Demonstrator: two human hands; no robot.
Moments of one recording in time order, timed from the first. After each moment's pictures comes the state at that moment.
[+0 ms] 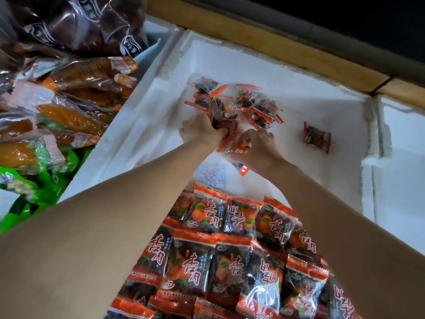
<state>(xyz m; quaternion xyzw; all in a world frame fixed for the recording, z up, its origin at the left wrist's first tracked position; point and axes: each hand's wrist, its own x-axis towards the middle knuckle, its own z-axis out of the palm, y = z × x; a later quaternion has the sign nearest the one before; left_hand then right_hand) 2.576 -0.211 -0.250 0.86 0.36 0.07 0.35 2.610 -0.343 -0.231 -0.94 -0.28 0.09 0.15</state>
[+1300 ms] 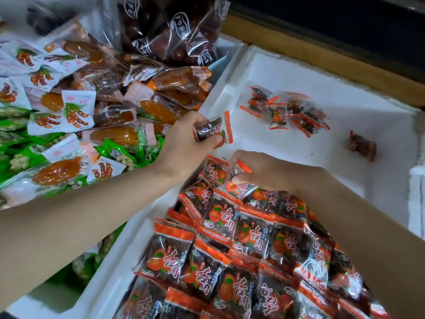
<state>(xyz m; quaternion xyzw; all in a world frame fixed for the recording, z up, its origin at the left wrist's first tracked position) 2.386 -0.171 -0.199 0.80 0.26 0.24 0.48 2.507 -0.300 -0.192 -0.80 -0.48 0.34 0.11</state>
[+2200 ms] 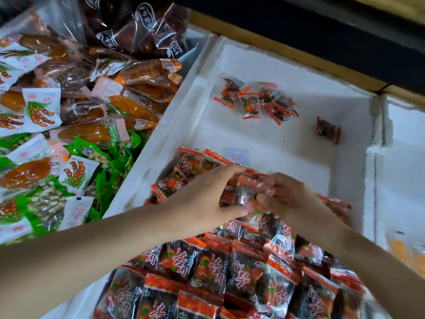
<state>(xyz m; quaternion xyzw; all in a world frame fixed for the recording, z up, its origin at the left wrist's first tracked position) 2.357 -0.252 -0.191 0.90 0.04 -0.02 0.44 2.463 -0.415 -0.176 -0.86 -0.31 0.25 0.32</state>
